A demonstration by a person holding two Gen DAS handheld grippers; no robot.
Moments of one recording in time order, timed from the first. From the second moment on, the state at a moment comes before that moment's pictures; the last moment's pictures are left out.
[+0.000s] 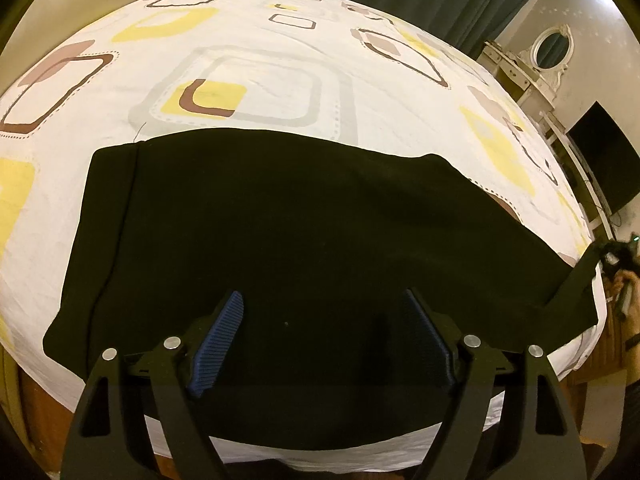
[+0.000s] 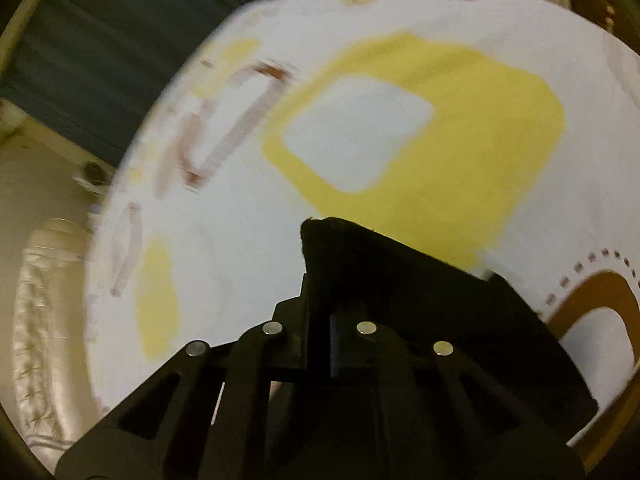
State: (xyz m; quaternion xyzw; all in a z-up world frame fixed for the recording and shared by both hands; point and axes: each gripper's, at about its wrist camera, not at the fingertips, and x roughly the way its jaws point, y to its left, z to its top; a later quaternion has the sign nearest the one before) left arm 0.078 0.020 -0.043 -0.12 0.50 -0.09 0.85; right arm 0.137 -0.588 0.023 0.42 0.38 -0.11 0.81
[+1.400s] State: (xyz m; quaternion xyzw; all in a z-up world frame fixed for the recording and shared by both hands) left arm 0.072 0.005 -0.047 -0.08 0.50 -0.07 0.86; right arm 0.071 -0.646 -0.036 0.35 0.46 0.00 0.82
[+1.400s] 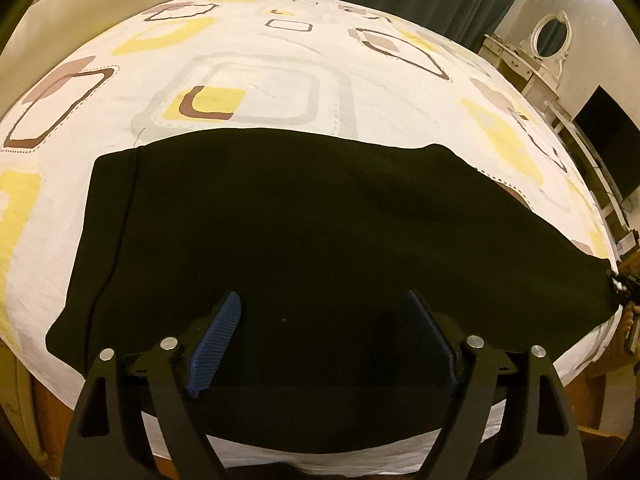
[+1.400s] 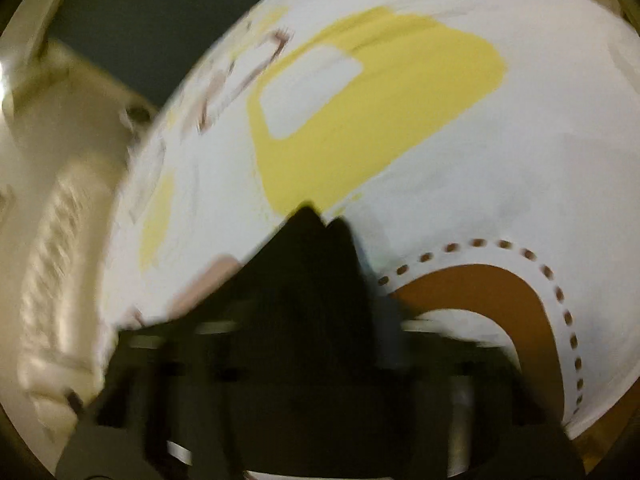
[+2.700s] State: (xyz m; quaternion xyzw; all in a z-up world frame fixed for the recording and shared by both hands) left arm 0.071 0.008 -0.048 -0.08 0.48 -0.10 0.87; right arm 0.167 -0.290 -0.005 -0.05 0.53 0.36 0.77
